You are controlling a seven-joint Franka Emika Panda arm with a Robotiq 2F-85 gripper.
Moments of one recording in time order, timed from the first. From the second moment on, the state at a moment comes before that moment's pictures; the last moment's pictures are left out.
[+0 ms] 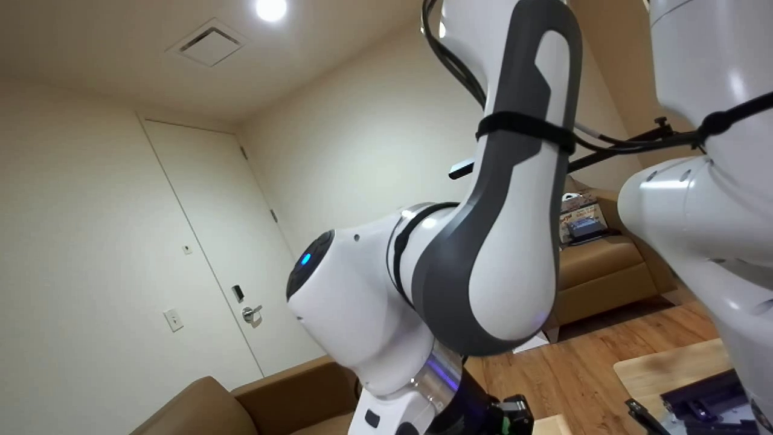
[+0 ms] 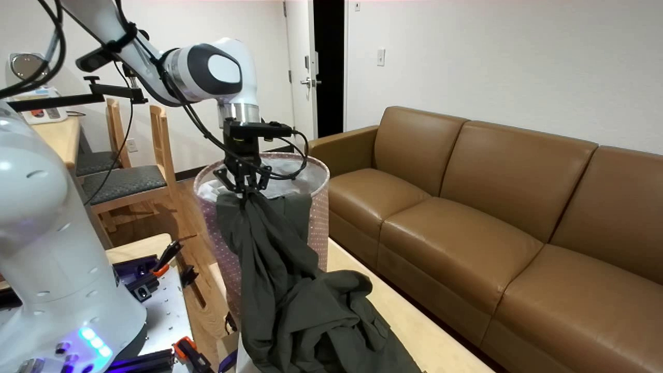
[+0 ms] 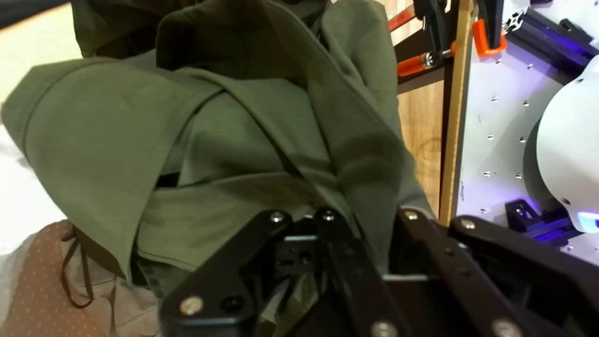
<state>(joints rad) 0.28 -0.31 0.04 -2.73 -0.29 2.14 -1.14</state>
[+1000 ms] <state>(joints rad) 0.11 -0.87 -0.16 -2.77 -0.28 1.99 -1.13</state>
